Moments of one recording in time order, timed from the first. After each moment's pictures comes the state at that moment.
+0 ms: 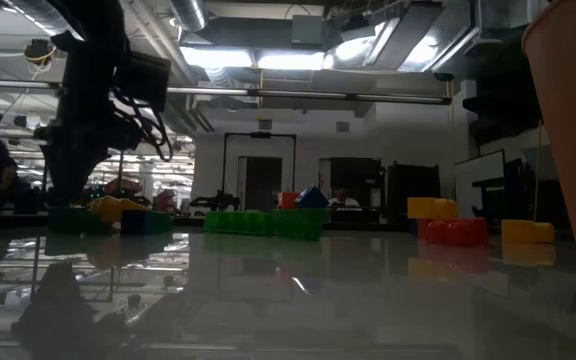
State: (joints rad) left arm 0.40 1.28 0.73 -1.08 -0.15 -0.54; right arm -0.01 0.01 0.04 -0.01 0.11 0.10
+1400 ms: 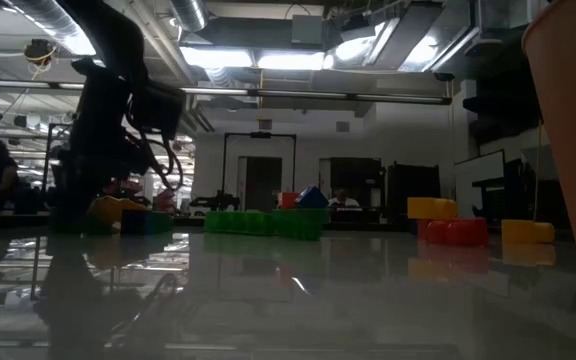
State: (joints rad) left arm 0.40 1.47 0.73 -1.00 -0.17 -0.44; right arm -0.01 0.01 0.04 -0.01 0.09 0.10
